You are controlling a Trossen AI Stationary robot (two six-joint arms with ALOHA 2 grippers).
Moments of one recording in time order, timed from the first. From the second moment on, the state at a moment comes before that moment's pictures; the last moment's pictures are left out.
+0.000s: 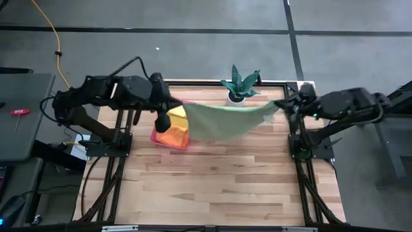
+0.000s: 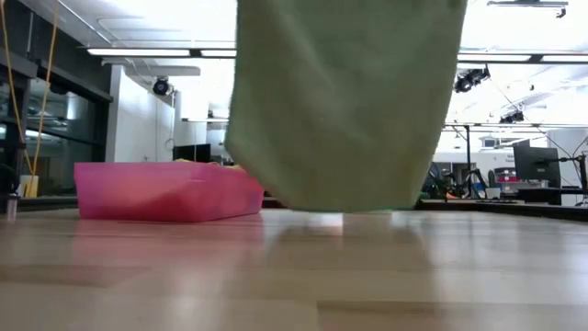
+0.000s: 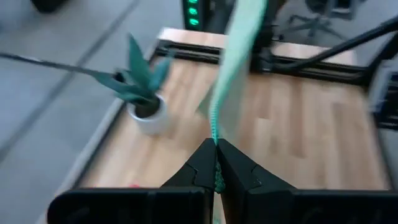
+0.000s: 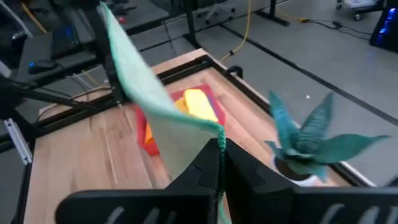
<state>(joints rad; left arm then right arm) 0.04 1.36 1.86 -1.12 -0.31 -0.17 0.29 0.85 1.37 -1.01 0.63 0.47</state>
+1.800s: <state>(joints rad) -0.39 1.66 1.21 -0.73 -0.05 -0.69 0.92 1.31 0.67 -0.18 0.21 1.53</state>
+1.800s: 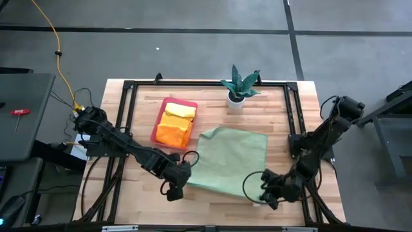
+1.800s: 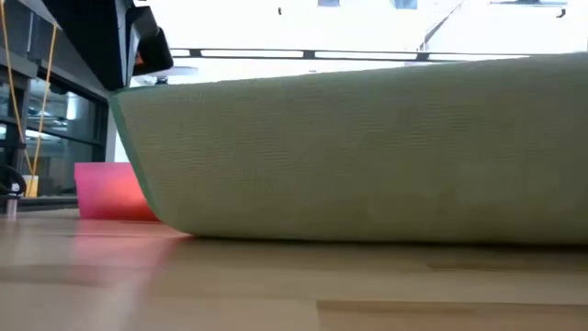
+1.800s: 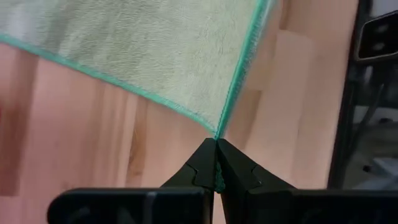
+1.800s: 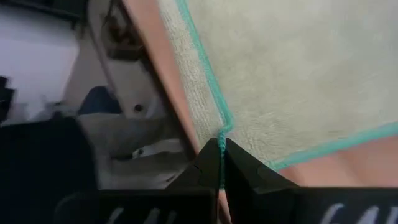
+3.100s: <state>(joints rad) 0.03 1.73 1.21 -0.53 -0.08 -0.54 0.85 1.04 0.67 -0.96 0.41 1.86</state>
